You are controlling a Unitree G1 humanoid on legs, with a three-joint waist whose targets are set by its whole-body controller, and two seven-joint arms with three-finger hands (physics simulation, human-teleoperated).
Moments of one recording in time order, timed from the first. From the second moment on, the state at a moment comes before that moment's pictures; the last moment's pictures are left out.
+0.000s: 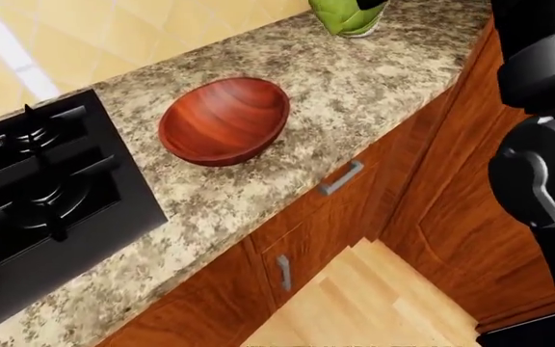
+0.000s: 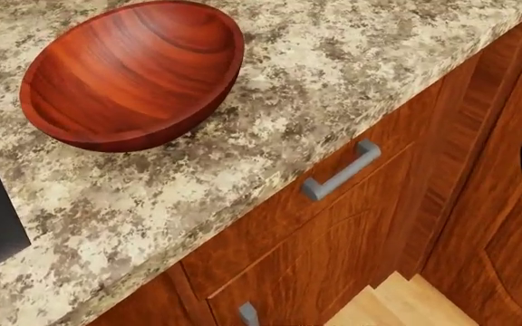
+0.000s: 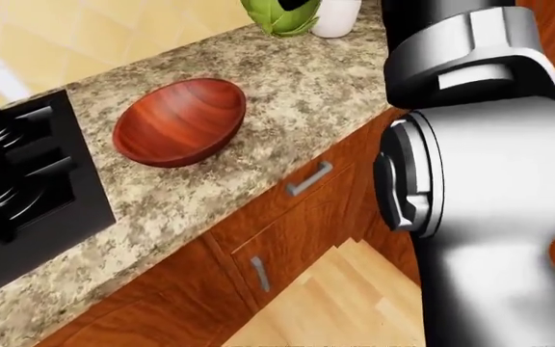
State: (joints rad) left arm -0.31 0.78 0.81 -0.57 -0.60 0.70 0.05; right arm -1.89 -0.41 -0.04 1.23 -0.47 0.28 0.52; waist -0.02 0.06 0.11
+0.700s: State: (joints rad) left arm -0.31 0.79 0.82 -0.58 -0.59 0.69 0.05; right arm -1.93 -0.41 -0.07 1.19 -0.40 0.37 0.60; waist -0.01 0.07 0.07
